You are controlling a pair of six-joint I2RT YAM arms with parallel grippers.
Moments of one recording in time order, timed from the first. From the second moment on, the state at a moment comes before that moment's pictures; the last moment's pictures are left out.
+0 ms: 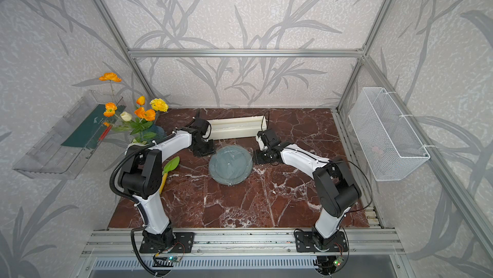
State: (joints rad) left arm -0.24 1.89 1.28 -0.69 0.10 -0.43; right arm 0.57 1.72 1.10 -0.41 -0.22 0.38
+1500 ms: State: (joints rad) left arm -0.30 1.80 1.08 -0.55 0.16 -0.56; right arm 0.77 1.95 1.33 -0.59 0.18 0.42
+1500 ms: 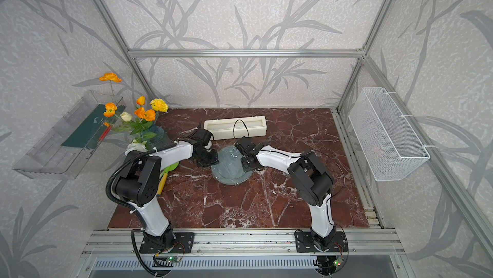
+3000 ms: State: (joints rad) left arm -0.30 1.77 1.22 -0.69 0.06 -0.53; right arm 0.64 1.65 0.98 -0.36 -0.17 0.57
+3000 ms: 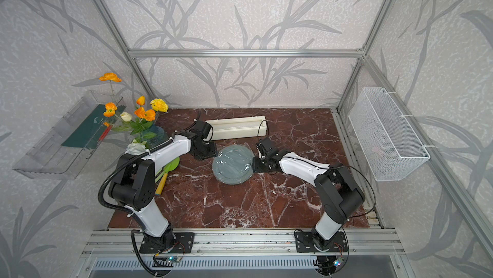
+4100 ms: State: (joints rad) left arm -0.29 1.80 1.22 -0.69 0.10 -0.53; right arm 0.64 2.01 1.37 -0.40 -0.10 0.42
